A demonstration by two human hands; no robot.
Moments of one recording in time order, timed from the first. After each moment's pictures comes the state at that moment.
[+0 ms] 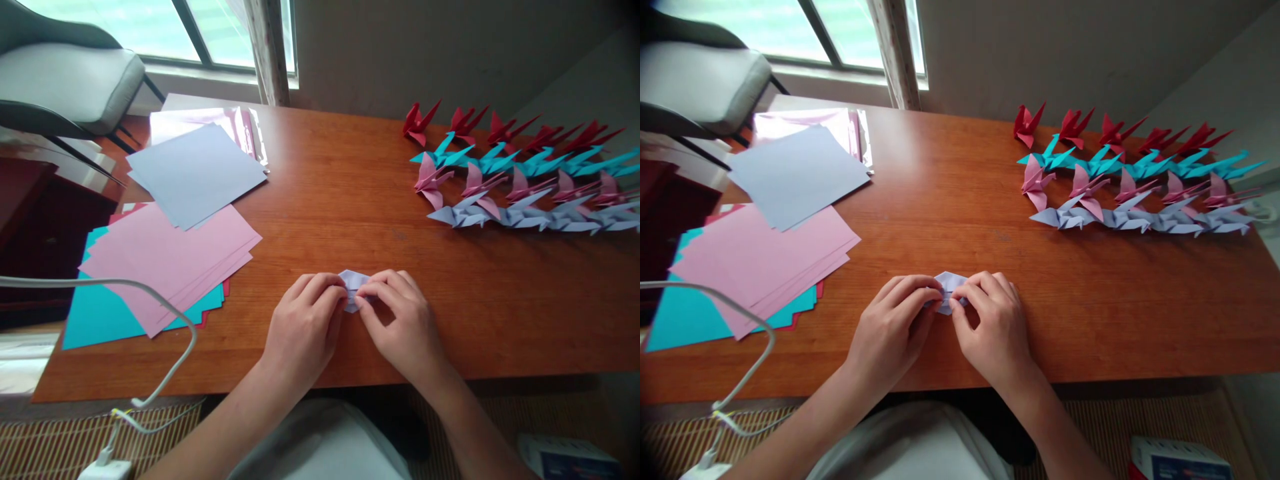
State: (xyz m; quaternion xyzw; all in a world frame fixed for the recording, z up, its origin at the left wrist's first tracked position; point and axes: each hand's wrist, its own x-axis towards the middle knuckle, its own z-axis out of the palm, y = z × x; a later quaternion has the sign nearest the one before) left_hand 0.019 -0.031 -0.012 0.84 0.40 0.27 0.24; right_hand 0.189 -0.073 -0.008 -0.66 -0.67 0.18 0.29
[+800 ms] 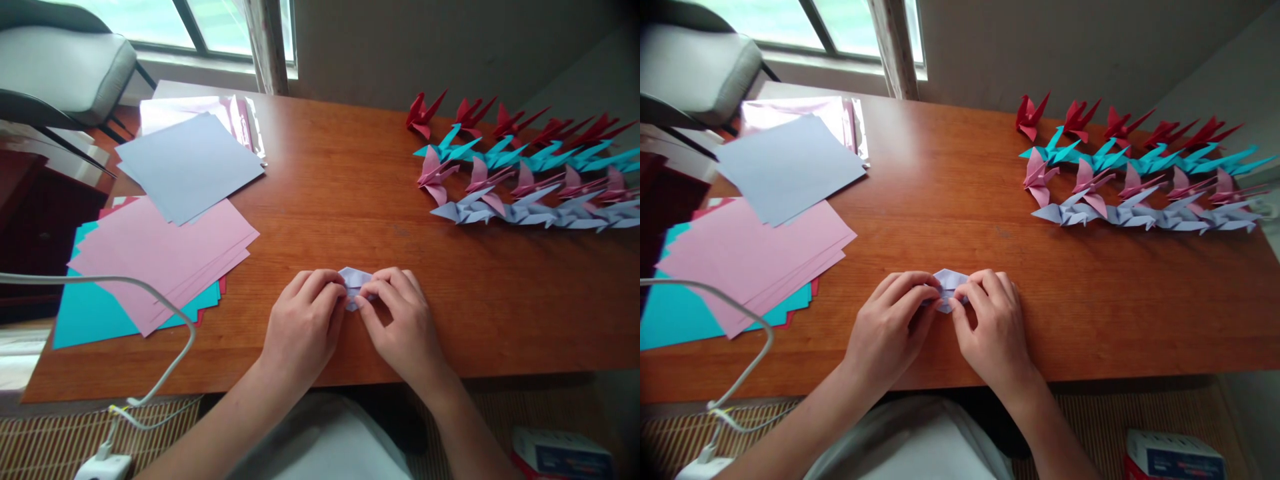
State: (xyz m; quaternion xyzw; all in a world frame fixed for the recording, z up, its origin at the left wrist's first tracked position) left_hand 0.022 -0.031 -0.010 0.84 0.42 0.26 0.23; right_hand 0.187 -0.077 -0.011 -0.67 -0.67 0.17 0.28
